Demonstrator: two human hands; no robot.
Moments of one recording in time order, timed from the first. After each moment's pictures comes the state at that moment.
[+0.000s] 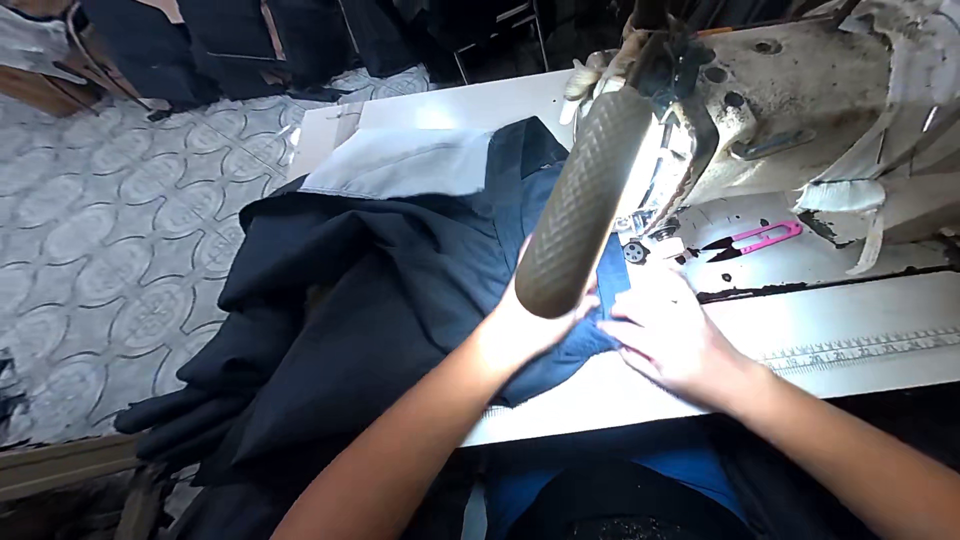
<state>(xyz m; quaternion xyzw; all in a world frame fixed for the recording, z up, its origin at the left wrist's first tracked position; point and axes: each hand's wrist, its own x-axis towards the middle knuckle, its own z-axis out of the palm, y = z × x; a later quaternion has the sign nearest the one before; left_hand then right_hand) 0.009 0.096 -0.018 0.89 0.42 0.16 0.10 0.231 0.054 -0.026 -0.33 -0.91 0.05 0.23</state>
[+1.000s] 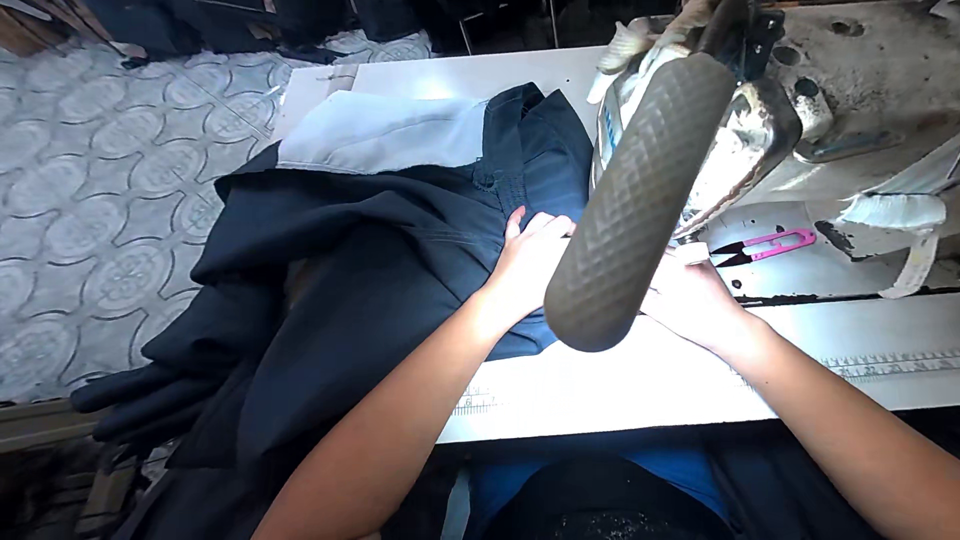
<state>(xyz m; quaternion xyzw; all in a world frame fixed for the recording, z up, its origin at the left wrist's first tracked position) -0.002 0.126 -0.039 0.86 0.45 0.23 0.12 0.232 0.103 -0.020 -0.40 -0.88 0.13 0.23</state>
